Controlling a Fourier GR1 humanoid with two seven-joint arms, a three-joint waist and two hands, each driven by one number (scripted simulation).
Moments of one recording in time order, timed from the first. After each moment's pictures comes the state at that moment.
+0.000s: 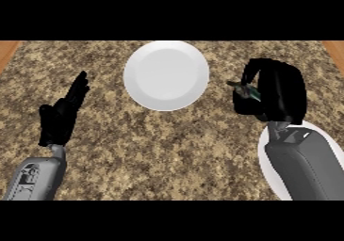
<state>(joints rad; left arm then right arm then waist) -0.25 0.21 0.01 -1.41 -0.07 0.04 0.09 -0.51 -0.24 0.23 -1.61 0.99 -0.07 0.60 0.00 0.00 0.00</state>
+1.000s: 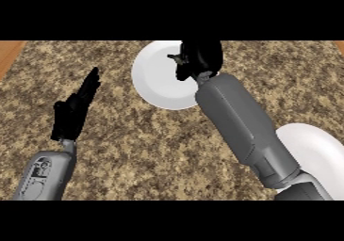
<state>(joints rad) -0.30 0.17 -0.01 -1.38 -0.10 0.03 0.08 -1.07 0.00 0.19 -0.72 0.88 -0.28 0.52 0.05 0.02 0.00</state>
